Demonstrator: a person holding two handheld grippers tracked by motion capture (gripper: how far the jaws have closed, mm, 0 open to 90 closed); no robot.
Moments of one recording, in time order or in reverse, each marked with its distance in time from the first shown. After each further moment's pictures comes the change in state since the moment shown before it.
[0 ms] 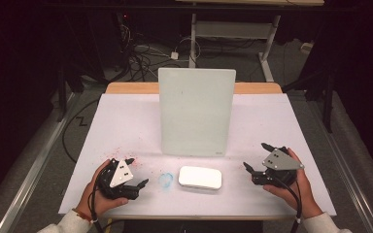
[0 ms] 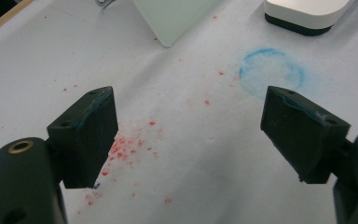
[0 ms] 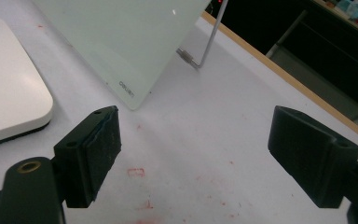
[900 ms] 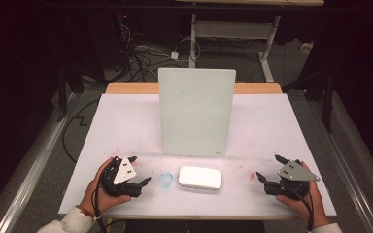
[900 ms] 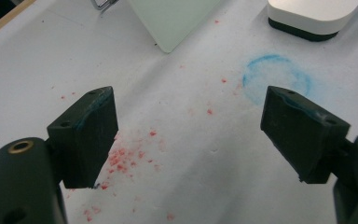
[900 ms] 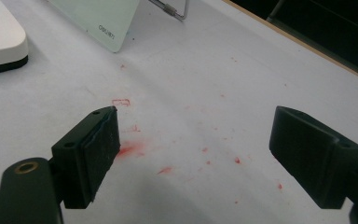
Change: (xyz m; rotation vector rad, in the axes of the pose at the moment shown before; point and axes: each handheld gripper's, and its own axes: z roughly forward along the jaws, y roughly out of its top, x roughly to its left) left arm 0.001 0.005 0.007 0.001 -0.004 0.016; right arm -0.006 -0.051 -0.013 0.029 -0.014 0.096
